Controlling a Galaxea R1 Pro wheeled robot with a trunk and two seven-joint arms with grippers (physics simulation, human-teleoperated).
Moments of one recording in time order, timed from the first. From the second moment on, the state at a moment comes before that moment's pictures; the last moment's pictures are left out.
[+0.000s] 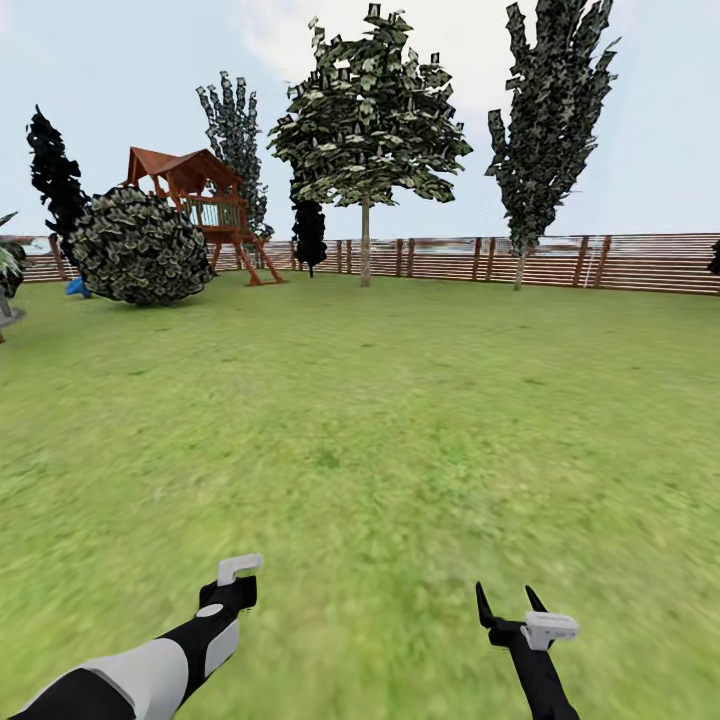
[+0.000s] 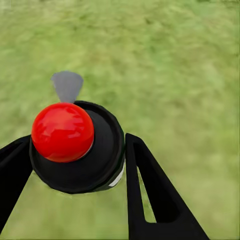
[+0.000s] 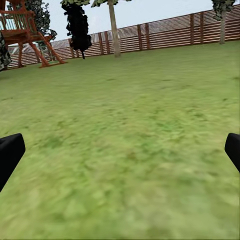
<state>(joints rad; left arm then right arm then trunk) -0.73 -0.01 -0.47 -0.02 0.58 -0.21 0.20 -0.47 -0.02 -1.03 -0.14 0.52 -1.03 0.49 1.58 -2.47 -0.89</state>
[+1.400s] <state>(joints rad) -0.73 -0.02 -0.47 -0.02 0.58 -0.21 0.20 -0.47 -0.02 -1.03 -0.14 0.52 -1.03 0.49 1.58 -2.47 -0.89</state>
